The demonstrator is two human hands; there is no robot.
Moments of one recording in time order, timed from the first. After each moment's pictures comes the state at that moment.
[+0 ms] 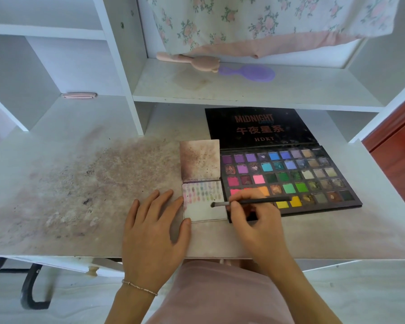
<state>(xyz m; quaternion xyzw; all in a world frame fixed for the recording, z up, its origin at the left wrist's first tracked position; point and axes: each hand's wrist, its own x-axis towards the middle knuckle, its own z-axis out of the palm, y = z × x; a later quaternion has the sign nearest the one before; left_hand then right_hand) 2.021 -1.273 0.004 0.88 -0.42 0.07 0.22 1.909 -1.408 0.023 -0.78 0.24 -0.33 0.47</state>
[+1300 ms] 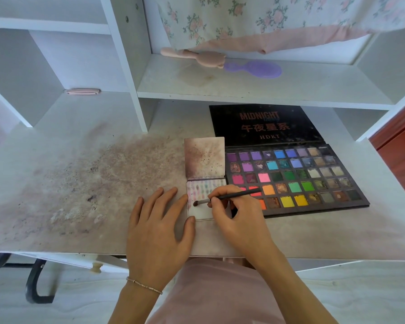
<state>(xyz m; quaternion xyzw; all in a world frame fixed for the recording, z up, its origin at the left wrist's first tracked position) 2.021 -1.272 0.004 0.88 -0.42 0.07 0.21 1.934 -1.401 0.018 -0.84 0.25 -0.24 0.43</state>
